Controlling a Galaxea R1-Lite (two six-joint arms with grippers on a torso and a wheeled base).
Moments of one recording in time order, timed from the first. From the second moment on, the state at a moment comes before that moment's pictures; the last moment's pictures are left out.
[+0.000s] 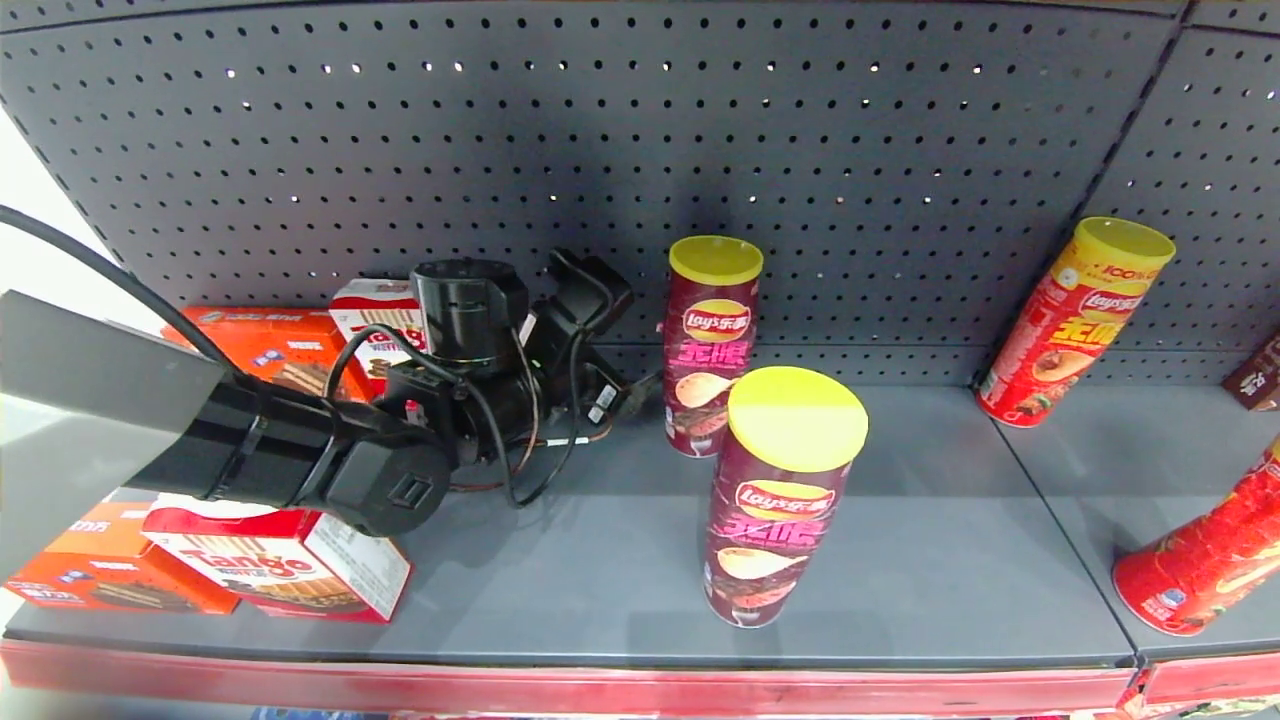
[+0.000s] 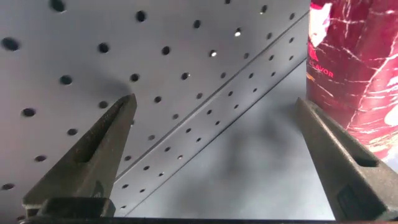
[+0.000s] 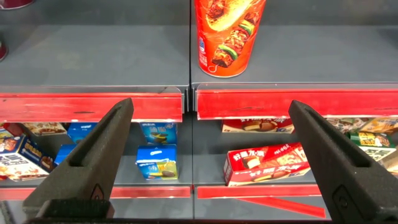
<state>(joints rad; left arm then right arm) -0.48 2.01 -1.15 -0.76 -0.02 0.48 -0.01 0.00 0.00 0.00 -0.02 0.00</state>
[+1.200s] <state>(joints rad) -0.49 1.82 -1.05 -0.90 0.08 0.43 -0.02 0.00 0.00 0.00 -0.02 0.00</state>
